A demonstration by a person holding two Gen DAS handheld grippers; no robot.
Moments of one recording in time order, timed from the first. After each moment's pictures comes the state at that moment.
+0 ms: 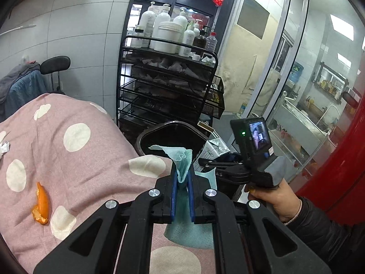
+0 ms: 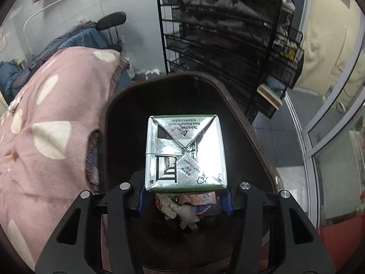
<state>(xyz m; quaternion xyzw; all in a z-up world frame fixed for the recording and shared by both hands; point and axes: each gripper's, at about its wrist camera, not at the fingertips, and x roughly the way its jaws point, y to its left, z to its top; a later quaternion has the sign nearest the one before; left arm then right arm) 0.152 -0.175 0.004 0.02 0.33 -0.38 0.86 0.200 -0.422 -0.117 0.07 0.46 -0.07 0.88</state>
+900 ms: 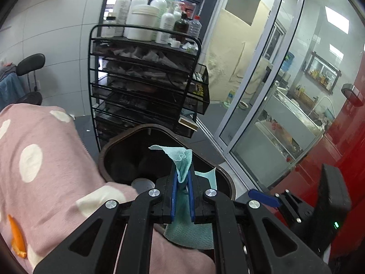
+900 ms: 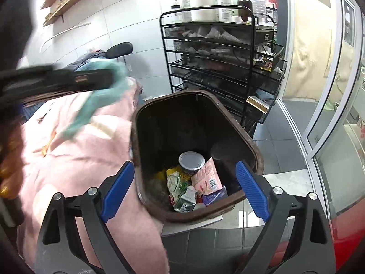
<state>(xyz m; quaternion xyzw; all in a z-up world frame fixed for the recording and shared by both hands) 0.193 -0.266 -0.004 0.04 0.36 -0.43 0.83 0.089 -0.396 -0.070 0.09 0.36 -0.07 0.92</state>
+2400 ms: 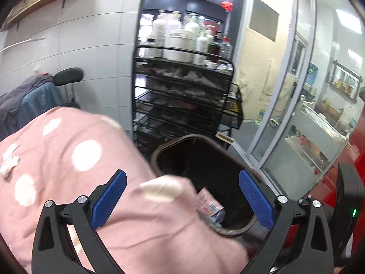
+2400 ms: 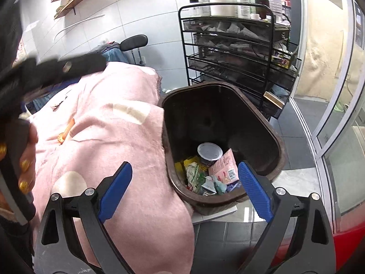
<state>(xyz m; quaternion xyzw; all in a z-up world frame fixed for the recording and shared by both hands) 0.178 -0.190 0.006 0.03 0.30 -0.32 0.90 0.087 -0.356 -0.066 0.09 0.38 -0.03 0.92</state>
